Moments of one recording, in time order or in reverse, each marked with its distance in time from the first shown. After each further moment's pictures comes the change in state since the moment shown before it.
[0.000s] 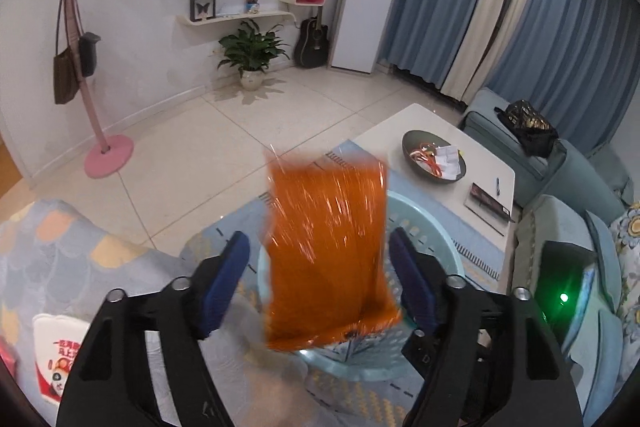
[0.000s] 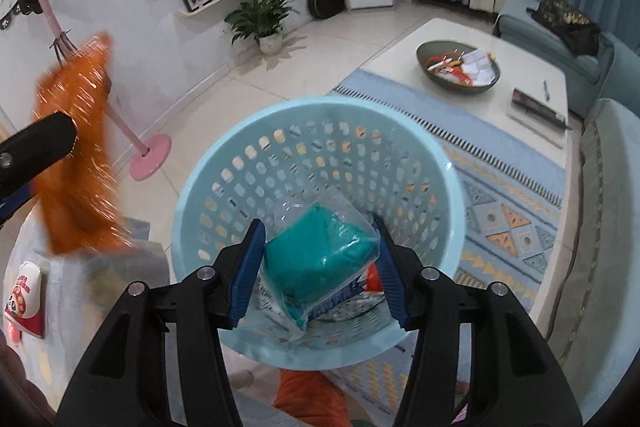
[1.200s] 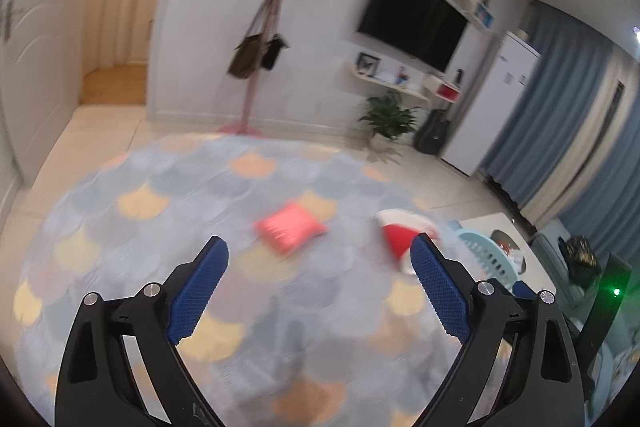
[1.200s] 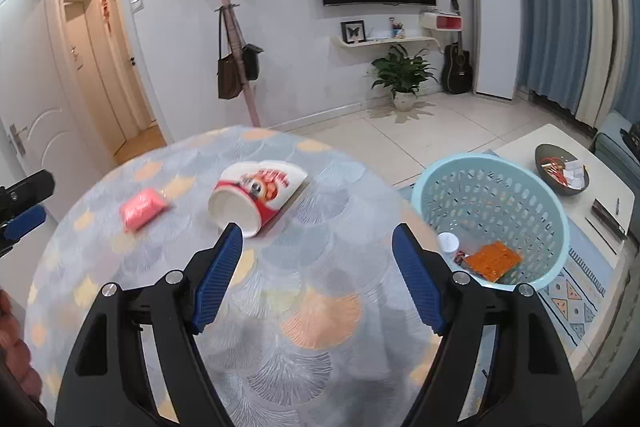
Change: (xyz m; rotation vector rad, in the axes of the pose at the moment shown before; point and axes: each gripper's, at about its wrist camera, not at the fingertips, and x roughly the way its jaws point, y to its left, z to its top) left arm -0.250 0.197 -0.154 -0.456 -0.256 0.287; right arm -0.133 0.172 -0.125 -0.417 -0.223 0.283
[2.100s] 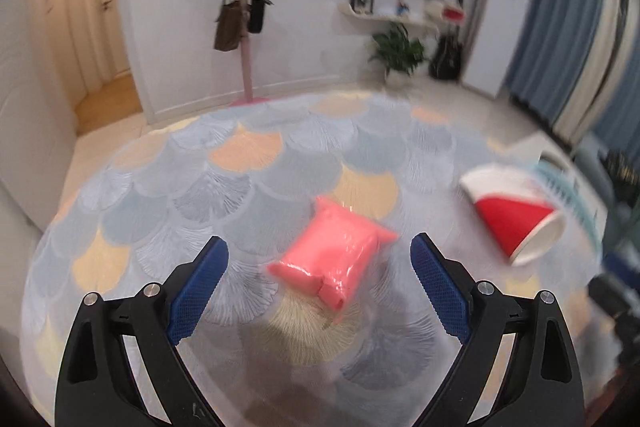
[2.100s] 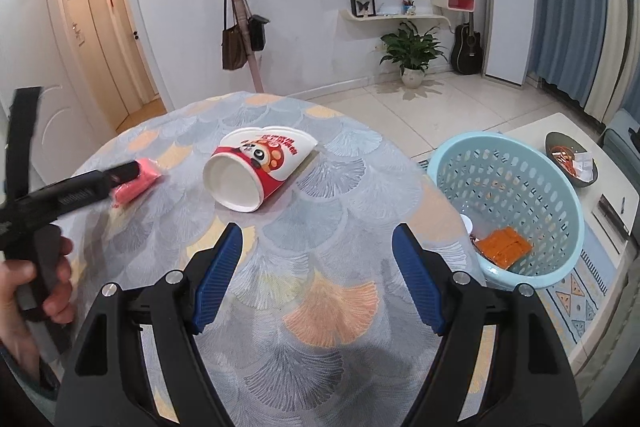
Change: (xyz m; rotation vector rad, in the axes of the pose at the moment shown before) left arm 0.125 0.006 0.015 0.283 0.196 0.100; right arm 0.028 0.005 0.000 -0.025 0.131 0.031
